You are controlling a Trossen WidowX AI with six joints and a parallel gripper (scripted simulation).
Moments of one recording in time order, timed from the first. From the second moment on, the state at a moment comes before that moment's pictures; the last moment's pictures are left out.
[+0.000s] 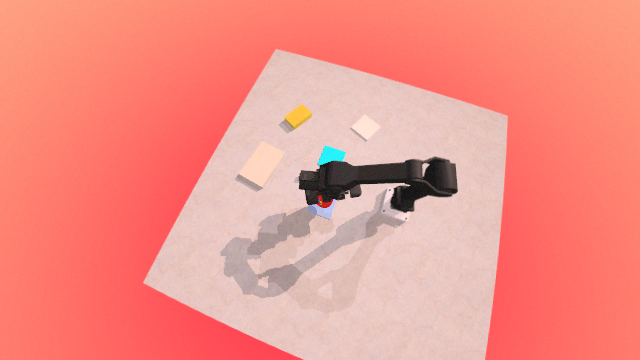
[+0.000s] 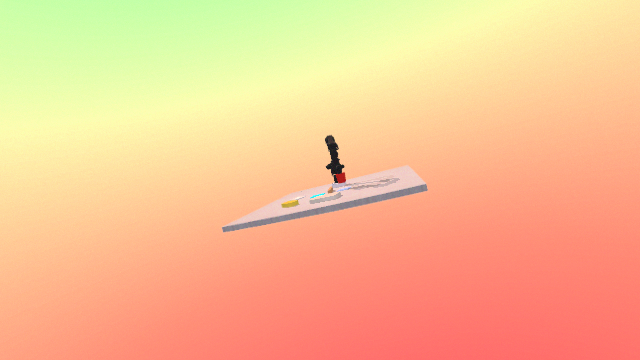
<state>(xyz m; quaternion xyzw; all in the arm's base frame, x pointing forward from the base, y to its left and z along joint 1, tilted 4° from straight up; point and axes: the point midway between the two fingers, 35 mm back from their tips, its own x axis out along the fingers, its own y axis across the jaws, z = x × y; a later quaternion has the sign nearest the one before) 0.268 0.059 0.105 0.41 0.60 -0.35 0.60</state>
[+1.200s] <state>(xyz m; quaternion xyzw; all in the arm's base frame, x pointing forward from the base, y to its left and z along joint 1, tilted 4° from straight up) 0.271 0.036 0.108 0.41 0.59 -0.35 0.60</state>
